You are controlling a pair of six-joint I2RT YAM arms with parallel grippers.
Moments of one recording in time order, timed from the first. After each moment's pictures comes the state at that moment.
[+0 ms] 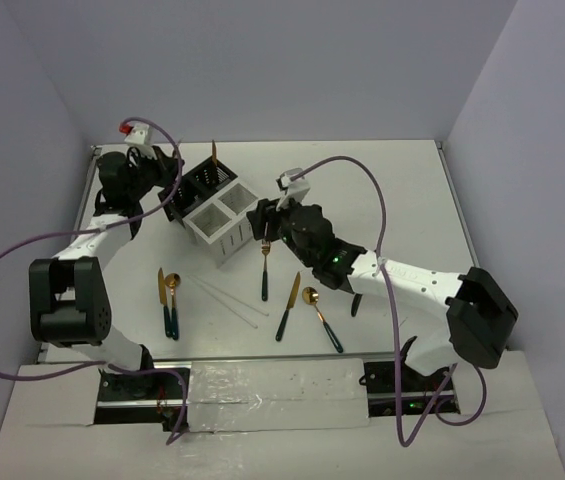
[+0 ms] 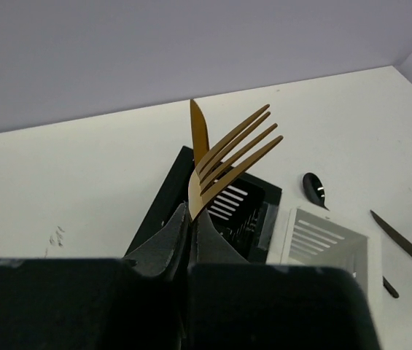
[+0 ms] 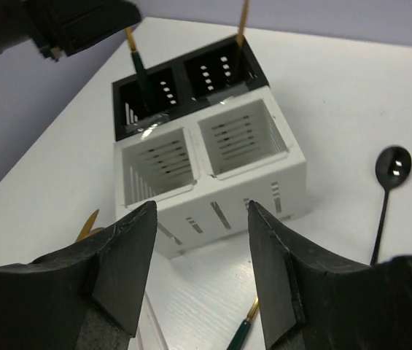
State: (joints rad) left arm -0.01 1.57 1.02 0.44 0.49 -0.17; right arm 0.91 1.43 0.95 0.36 0.34 0.29
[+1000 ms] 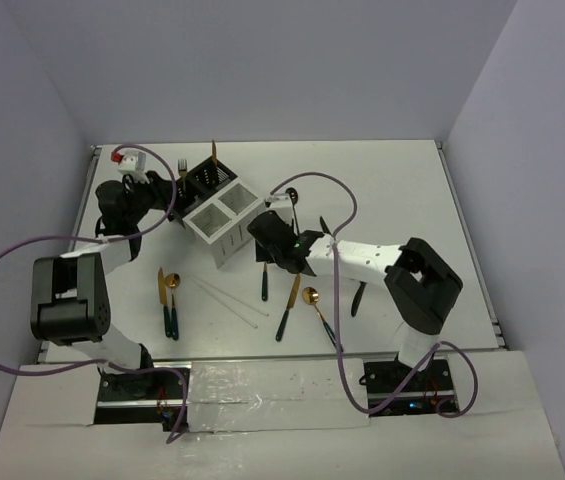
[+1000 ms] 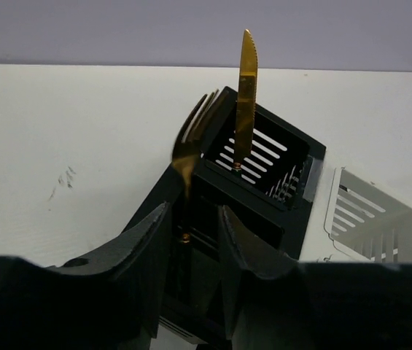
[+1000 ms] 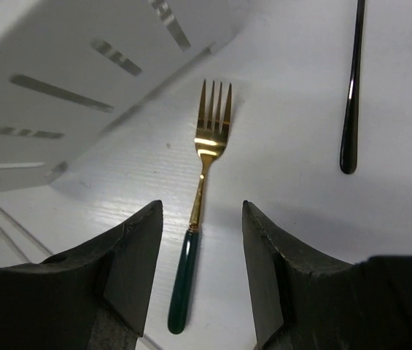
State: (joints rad) left arm 0.06 1.60 0.77 0.72 0.47 -0.26; right arm 0.91 1.75 1.16 -0.22 0.46 0.65
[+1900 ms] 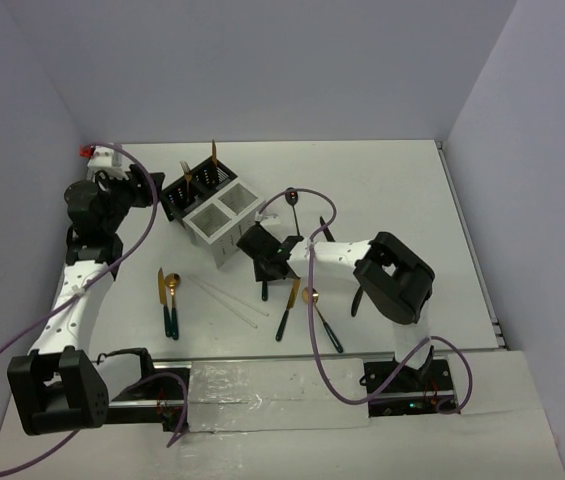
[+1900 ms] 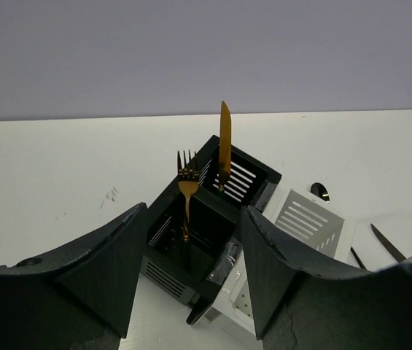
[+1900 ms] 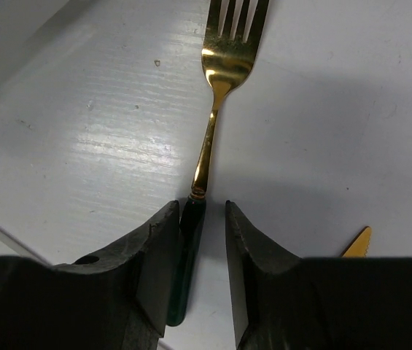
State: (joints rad) left arm 0.06 1.11 0.79 0.31 0.34 -0.19; right arm 0.94 1.92 1.22 -0.37 0.34 0.71
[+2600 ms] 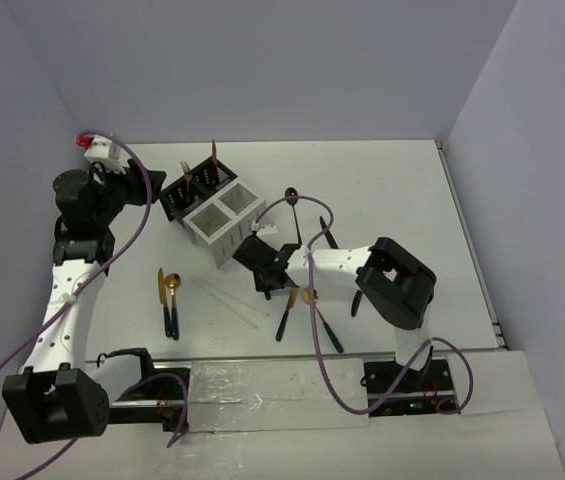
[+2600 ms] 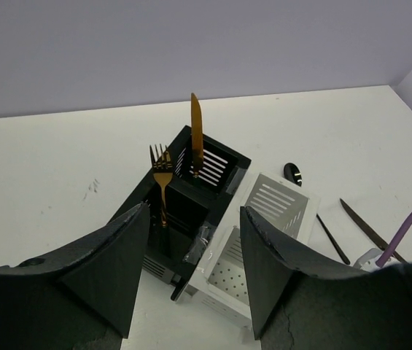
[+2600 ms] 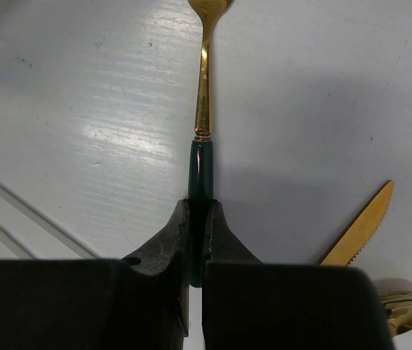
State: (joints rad) left arm 0.06 1.07 0.95 0.03 0.41 -0.16; right arm 1.00 1.90 1.20 -0.43 0.36 0.74
